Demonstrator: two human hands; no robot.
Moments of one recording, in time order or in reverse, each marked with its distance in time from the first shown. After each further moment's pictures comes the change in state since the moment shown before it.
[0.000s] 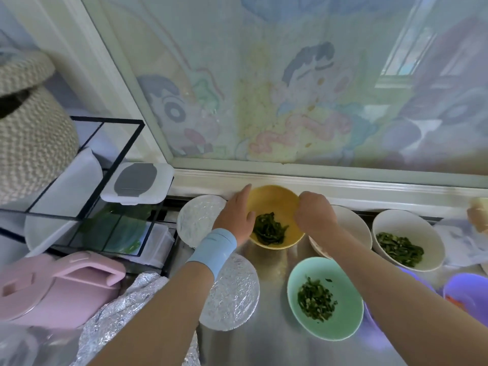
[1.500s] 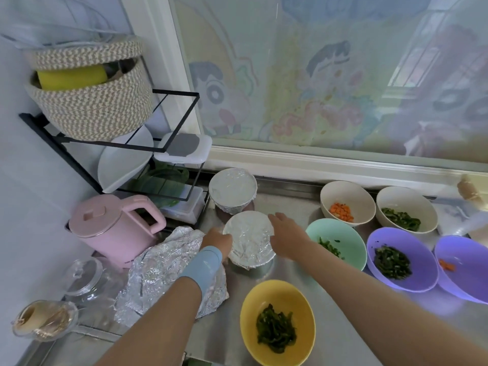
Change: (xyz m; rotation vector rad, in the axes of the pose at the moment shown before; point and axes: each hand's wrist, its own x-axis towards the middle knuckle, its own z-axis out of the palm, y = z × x) left_hand -0.165 -0.091 -0.001 -0.378 -0.058 -0.772; right_hand -0.151 -0.052 0.094 -0.071 -0.195 -0.358
